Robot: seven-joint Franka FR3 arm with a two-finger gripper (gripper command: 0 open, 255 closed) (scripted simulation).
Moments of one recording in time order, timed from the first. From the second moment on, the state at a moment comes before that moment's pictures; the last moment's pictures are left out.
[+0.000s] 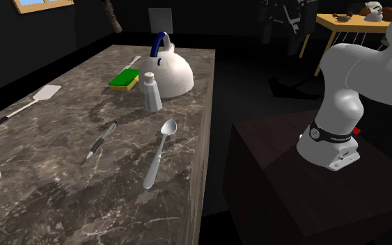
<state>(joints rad) 0.01 -0.74 -0.05 -2.36 -0.05 1.47 -0.14</state>
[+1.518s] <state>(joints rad) -0.03 0.05 -0.12 -1.75 -0.07 1.71 -0.18</state>
